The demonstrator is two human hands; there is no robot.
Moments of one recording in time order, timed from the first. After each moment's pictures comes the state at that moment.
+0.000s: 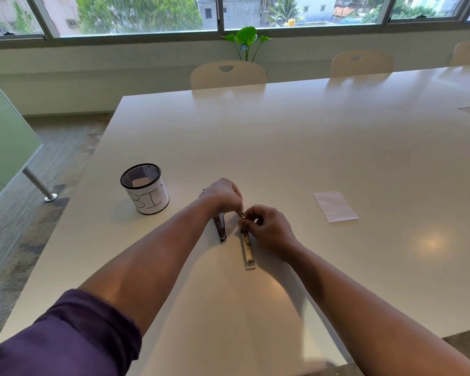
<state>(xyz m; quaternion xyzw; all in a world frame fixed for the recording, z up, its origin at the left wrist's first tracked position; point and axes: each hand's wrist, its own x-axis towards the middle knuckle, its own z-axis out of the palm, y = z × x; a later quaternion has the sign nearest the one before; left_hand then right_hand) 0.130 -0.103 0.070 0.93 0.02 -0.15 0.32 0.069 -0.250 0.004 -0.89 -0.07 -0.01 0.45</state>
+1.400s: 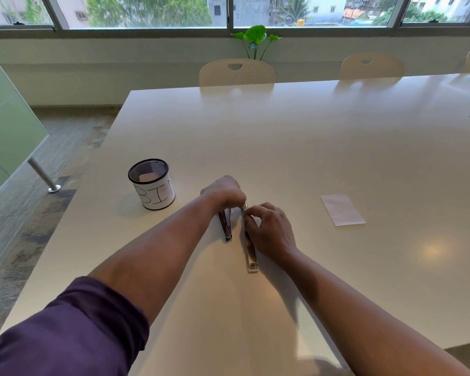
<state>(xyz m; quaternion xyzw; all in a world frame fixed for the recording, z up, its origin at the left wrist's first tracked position) 0.140 -0.098 0.070 0.94 0.05 -0.16 0.30 0.069 -0.232 -0.005 -0.93 -0.08 -0.09 0.35</state>
